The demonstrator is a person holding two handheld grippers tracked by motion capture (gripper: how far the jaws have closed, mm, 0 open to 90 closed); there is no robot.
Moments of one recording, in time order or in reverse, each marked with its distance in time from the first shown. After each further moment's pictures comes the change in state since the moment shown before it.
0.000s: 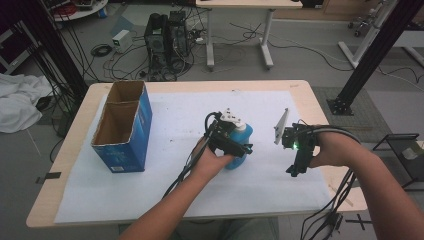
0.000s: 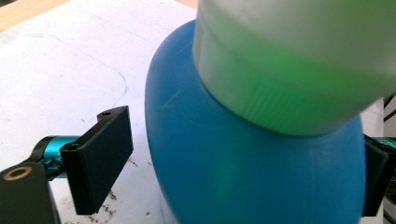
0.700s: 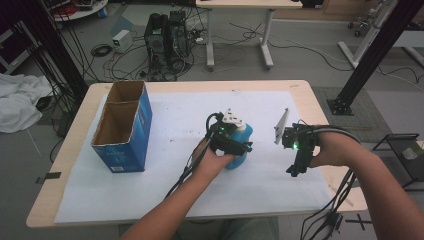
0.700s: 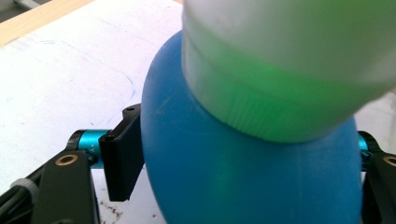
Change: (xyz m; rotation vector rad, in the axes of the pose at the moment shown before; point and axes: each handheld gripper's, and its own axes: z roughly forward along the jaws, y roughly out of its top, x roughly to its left) left arm -0.004 0.001 0.000 0.005 0.038 0.027; right arm -0.002 -0.001 0.001 -0.001 0.003 -0.003
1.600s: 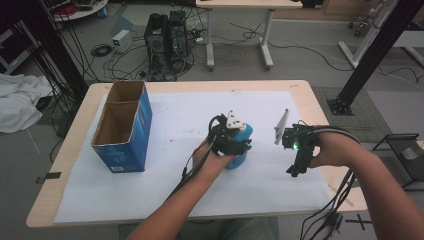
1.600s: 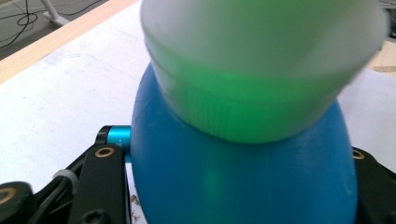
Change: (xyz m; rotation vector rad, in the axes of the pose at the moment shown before) left arm -0.009 -0.002 0.002 -0.023 0.096 0.067; right arm -0.002 -0.001 0.003 0.004 0.001 -0.009
